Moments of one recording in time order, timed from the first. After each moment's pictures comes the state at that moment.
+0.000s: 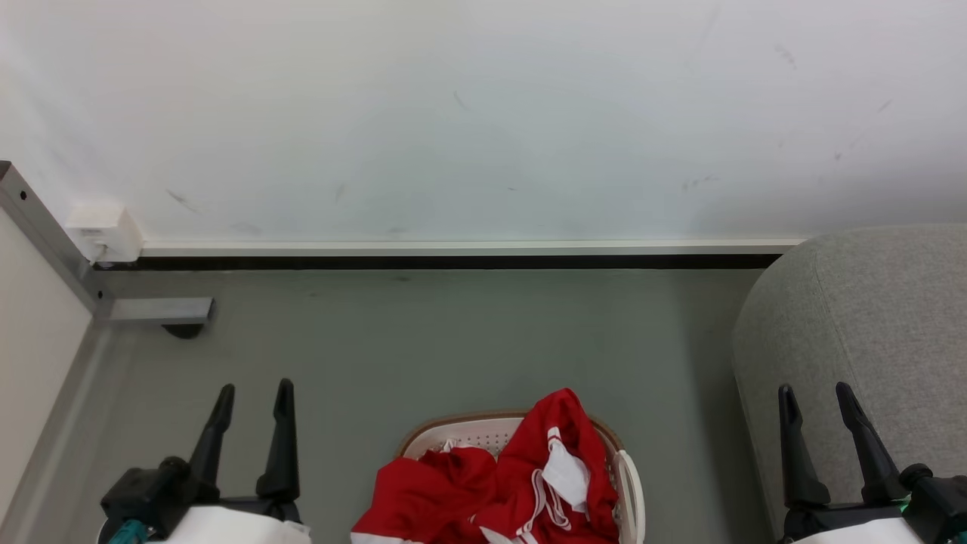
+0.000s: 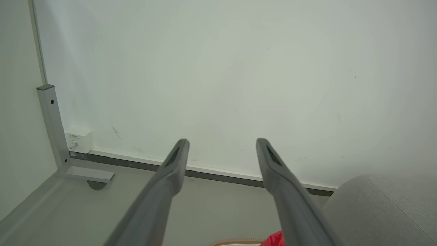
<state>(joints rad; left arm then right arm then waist) -0.07 0.05 0.04 0.13 -0.25 -0.12 -0.24 -0.05 -0.06 0.04 0.15 0.32 0.13 -0.25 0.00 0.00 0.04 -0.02</state>
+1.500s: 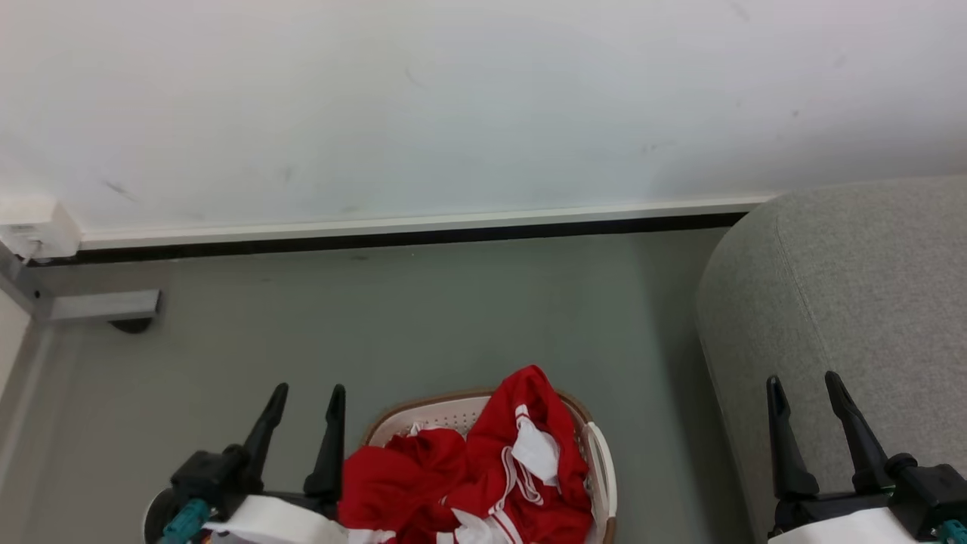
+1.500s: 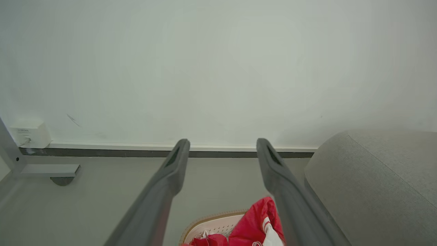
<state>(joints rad) -0.12 0.05 -0.05 0.25 -0.17 -0.13 -0.26 -0.08 -0.05 0.04 0.18 0.25 0.13 -0.26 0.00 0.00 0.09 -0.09</state>
